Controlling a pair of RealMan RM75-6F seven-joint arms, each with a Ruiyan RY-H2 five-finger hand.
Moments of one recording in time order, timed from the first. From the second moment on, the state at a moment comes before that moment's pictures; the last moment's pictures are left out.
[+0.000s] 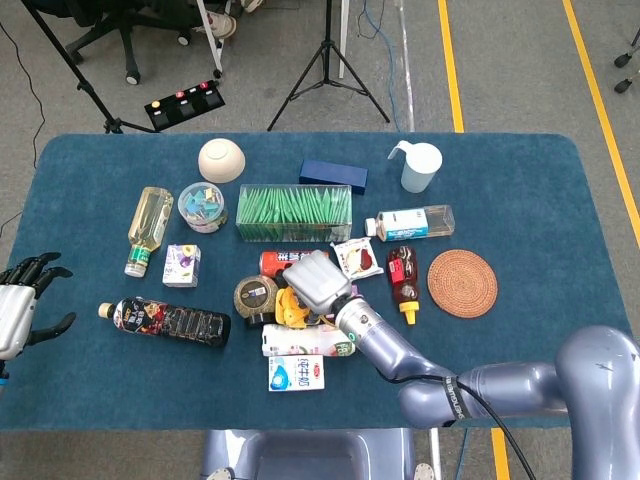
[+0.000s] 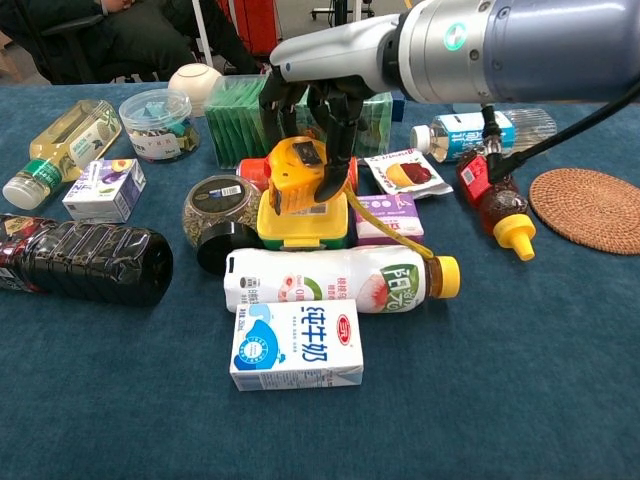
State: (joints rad) left arm -0.20 -1.01 -0.09 -1.70 1.43 1.37 0.05; right arm 1.28 -1.41 0.15 -1.80 -0.63 0.93 -0.60
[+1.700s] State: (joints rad) left arm -0.56 -1.29 -0.24 -2.05 1.11 1.22 0.59; right arm 1.06 -1.38 0.27 -1.98 -0.41 1.33 -0.64
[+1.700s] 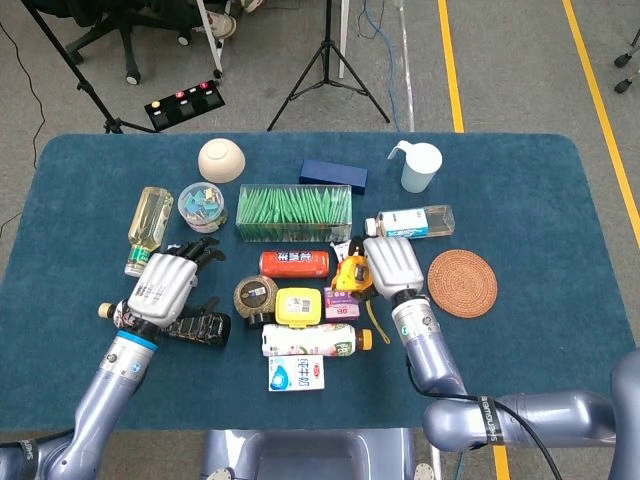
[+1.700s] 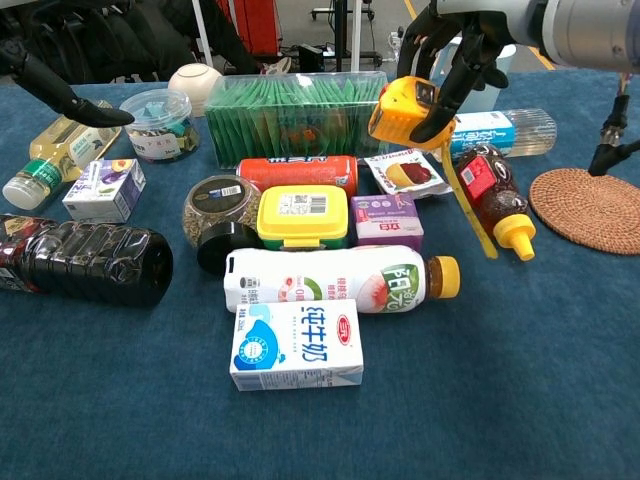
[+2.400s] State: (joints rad) left arm -0.69 -1.39 -0.30 -1.92 1.01 1.21 0.61; right arm 1.07 -1.47 0.36 -1.92 -0.34 1.36 -0.67
